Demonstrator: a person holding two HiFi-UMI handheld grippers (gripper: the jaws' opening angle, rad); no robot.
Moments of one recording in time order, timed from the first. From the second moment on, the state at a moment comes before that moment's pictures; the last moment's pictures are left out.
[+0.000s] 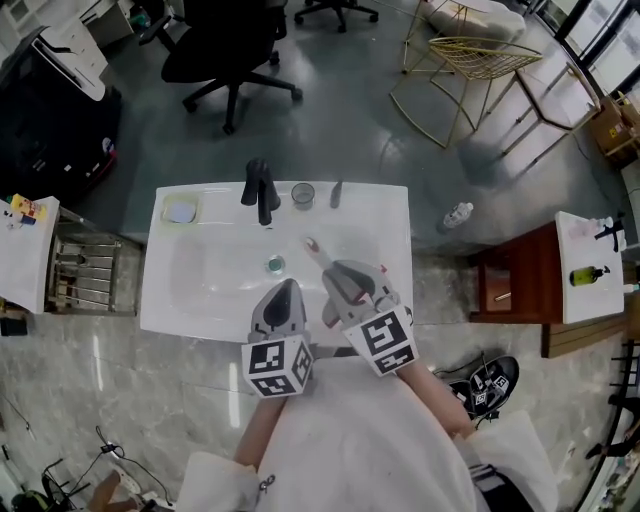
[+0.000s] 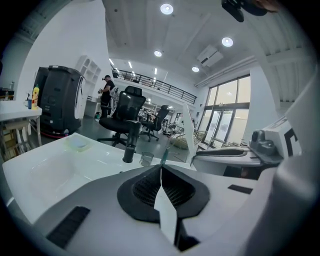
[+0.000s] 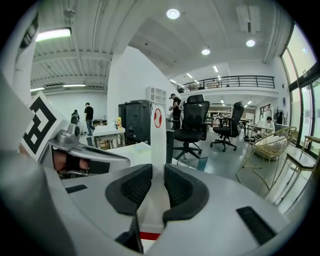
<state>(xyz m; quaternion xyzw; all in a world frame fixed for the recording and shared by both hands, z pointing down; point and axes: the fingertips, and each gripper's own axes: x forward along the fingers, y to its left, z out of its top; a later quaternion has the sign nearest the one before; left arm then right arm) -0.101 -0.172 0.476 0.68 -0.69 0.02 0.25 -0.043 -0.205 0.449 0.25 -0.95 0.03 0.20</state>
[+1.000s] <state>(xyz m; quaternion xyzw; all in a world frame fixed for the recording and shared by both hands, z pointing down) -0.083 -0.171 0.465 0.69 -0.69 0.02 0.23 -0.018 -0.206 0.439 0.29 -0.94 0.03 0.16</state>
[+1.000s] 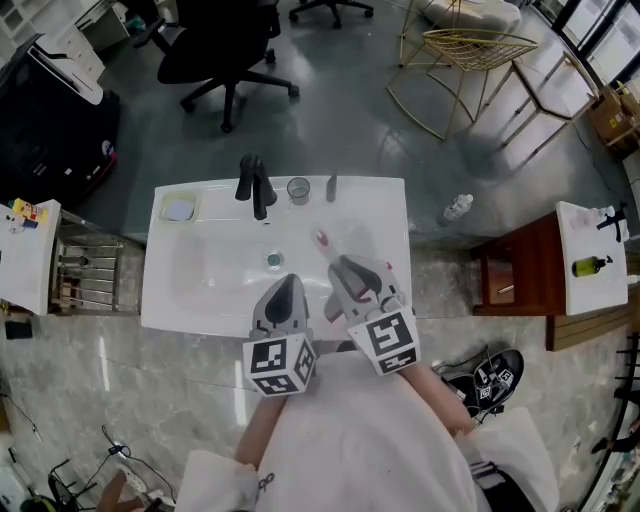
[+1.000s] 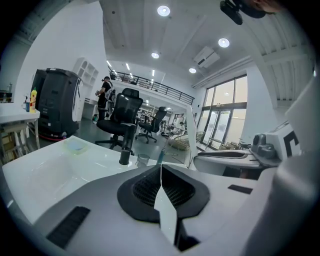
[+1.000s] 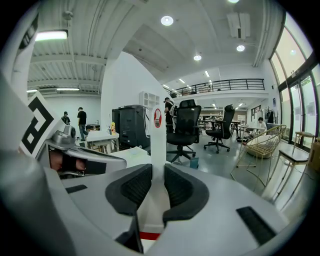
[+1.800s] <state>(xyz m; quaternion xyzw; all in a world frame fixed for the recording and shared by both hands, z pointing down) -0.100 -0.147 0.469 0.66 -0.71 0.02 0.23 -0.042 -0.189 0.427 0.28 -0.95 0.01 0.15</state>
